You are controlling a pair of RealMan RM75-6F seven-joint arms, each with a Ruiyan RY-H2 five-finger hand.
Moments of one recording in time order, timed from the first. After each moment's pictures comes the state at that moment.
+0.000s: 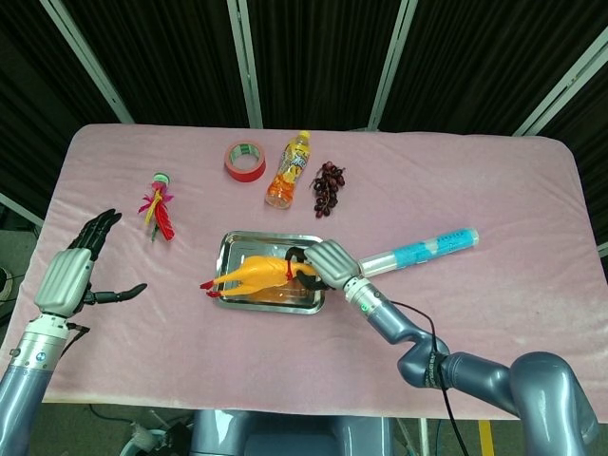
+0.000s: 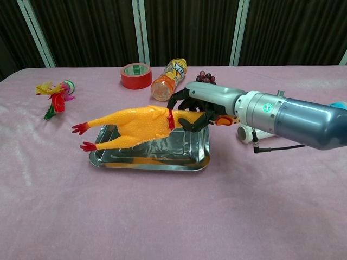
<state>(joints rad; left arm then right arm) -0.41 -1.08 -0.09 -1.88 1.26 1.31 -0.08 0.92 -1.76 0.21 -1.11 -1.41 0.80 0.25</state>
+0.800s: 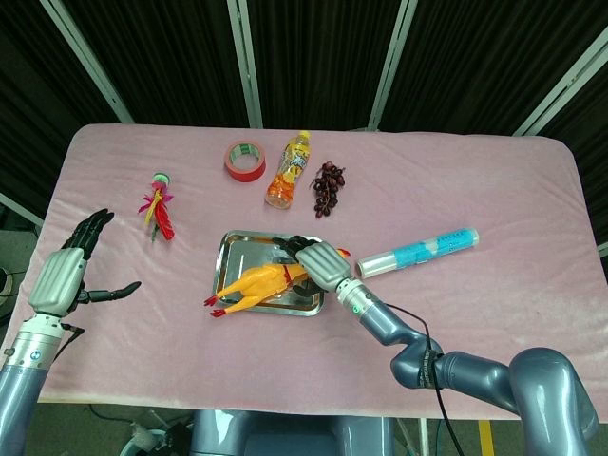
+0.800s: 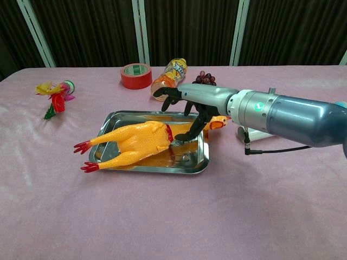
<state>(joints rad) -0.38 -1.07 -0.13 -1.86 1.26 1.28 -0.11 0.95 -1.73 0.23 -1.20 -1.29 0.76 0.08</state>
